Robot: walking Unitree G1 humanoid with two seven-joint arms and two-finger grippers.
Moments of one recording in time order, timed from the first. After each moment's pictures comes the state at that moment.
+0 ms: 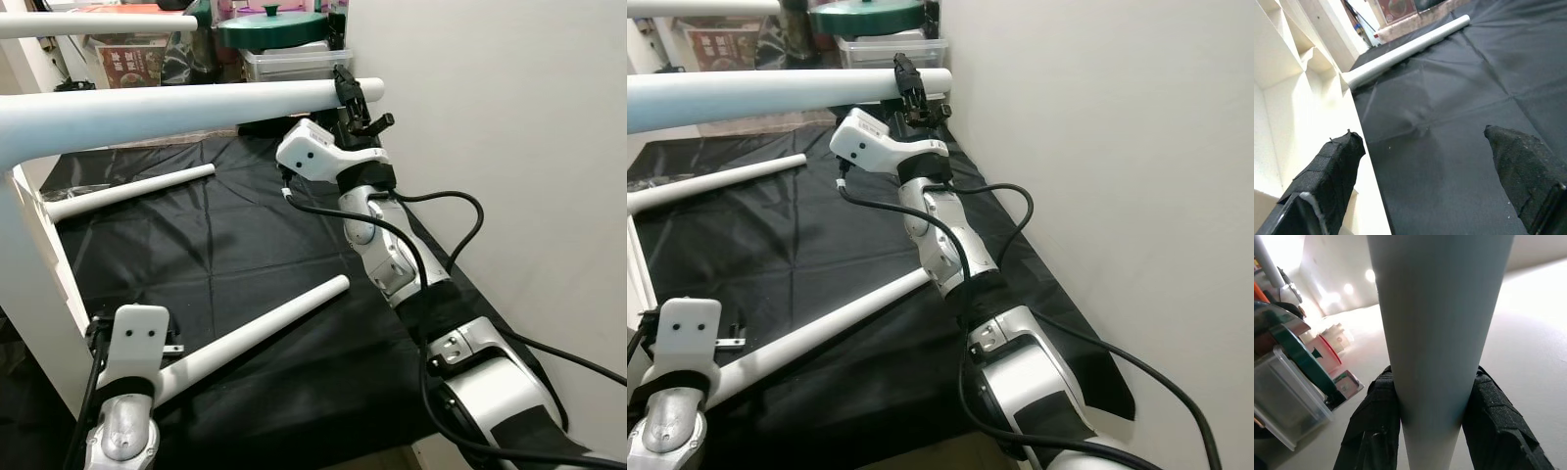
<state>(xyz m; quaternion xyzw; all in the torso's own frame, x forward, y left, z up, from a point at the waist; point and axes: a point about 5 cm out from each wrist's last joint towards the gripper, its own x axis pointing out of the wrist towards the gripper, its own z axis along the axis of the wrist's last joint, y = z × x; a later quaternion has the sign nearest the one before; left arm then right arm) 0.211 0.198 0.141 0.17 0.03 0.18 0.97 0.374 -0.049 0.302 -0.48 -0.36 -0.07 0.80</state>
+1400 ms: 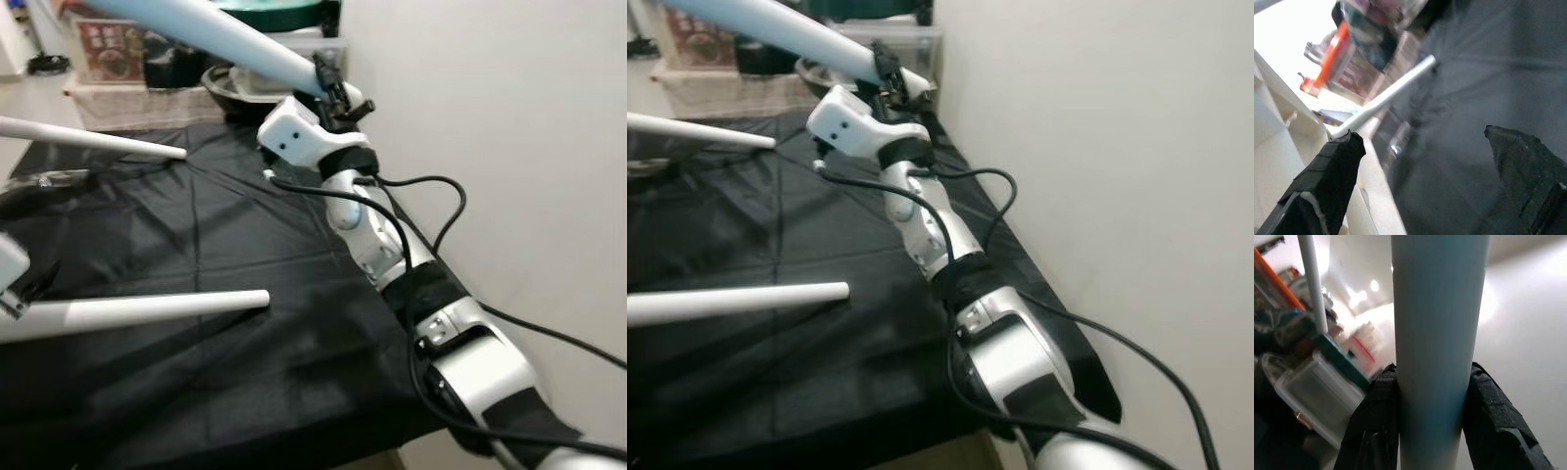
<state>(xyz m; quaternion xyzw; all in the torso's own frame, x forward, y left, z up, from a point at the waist) 0.227 0.332 0.304 0.50 -0.02 -0.03 0.87 0.389 -0.046 0.306 -0.41 -0.31 -0.03 0.86</state>
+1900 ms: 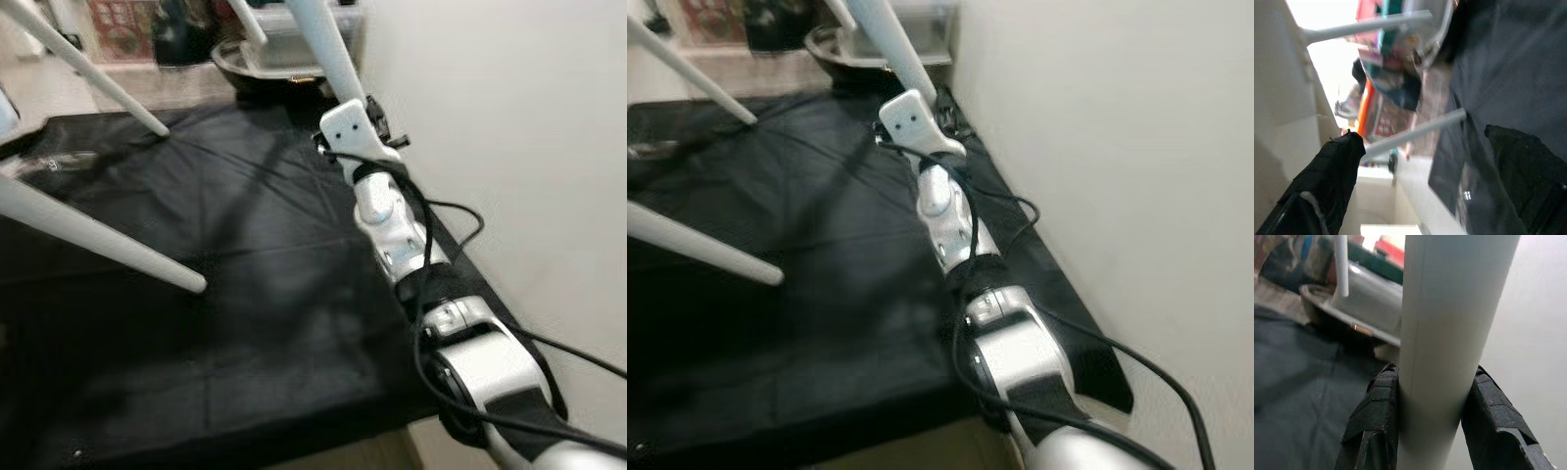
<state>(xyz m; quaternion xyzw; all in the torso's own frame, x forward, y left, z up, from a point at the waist) 0.275 0.312 0.395 0.60 -0.11 -0.05 0.79 0.406 -0.088 0.259 -0.27 -0.14 -0.04 0.95</state>
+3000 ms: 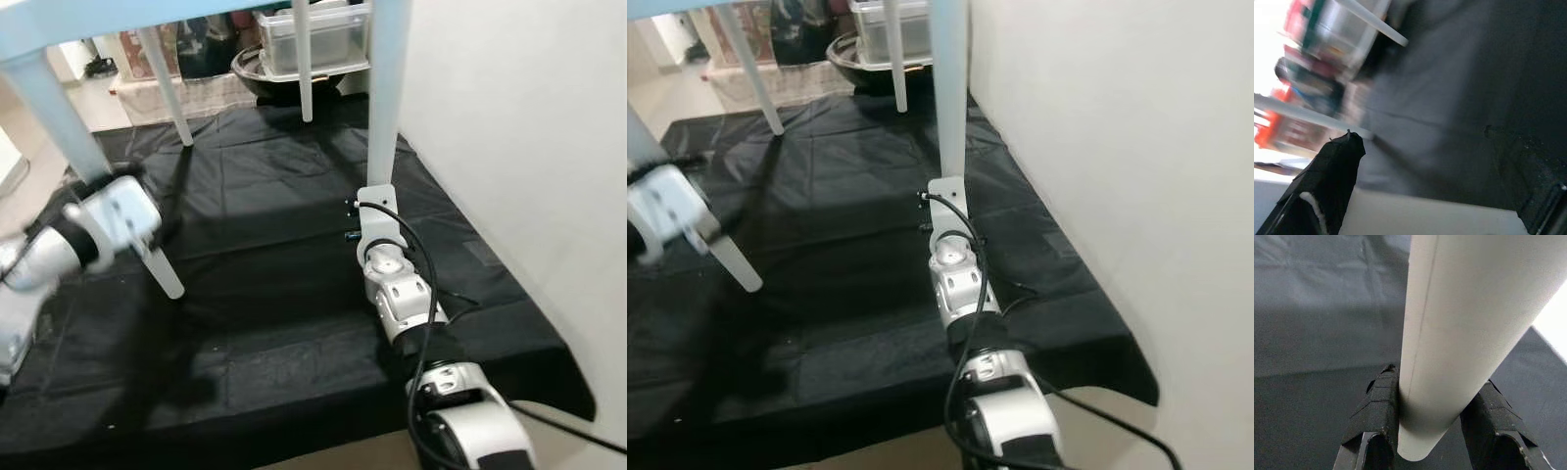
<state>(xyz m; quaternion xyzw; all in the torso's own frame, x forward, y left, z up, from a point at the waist) 0.287 0.237 0.223 0.42 -0.06 -0.19 0.89 0.381 -0.098 0.168 -0.10 0.13 -0.06 0.98</state>
